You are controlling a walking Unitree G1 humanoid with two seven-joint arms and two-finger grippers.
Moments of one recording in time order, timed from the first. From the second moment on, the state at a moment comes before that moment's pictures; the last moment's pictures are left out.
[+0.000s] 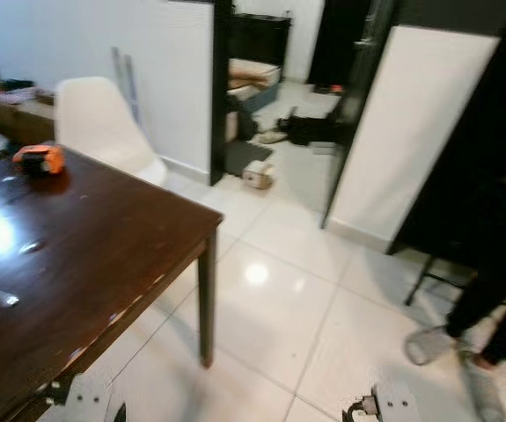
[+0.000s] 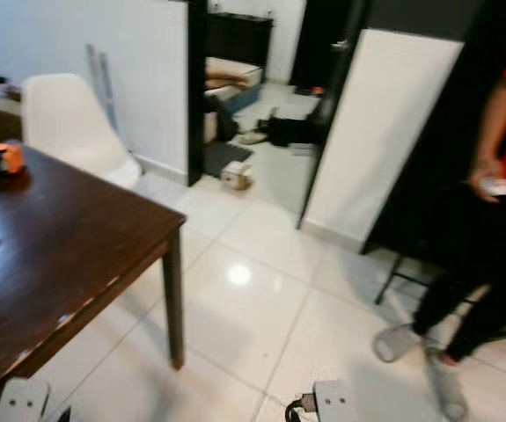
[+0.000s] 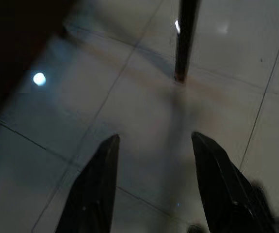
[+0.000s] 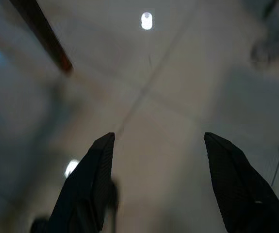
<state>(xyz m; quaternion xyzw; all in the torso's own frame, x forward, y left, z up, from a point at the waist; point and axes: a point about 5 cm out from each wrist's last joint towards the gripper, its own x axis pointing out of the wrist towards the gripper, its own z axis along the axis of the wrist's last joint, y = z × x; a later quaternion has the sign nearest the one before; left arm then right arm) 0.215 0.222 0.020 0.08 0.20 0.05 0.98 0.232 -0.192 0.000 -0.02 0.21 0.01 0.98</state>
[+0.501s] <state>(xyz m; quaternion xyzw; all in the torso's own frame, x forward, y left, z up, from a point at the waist) 0.210 0.228 -0.012 0.10 0.24 0.05 0.96 0.211 -0.195 -0.036 0.00 0.27 0.00 0.96</state>
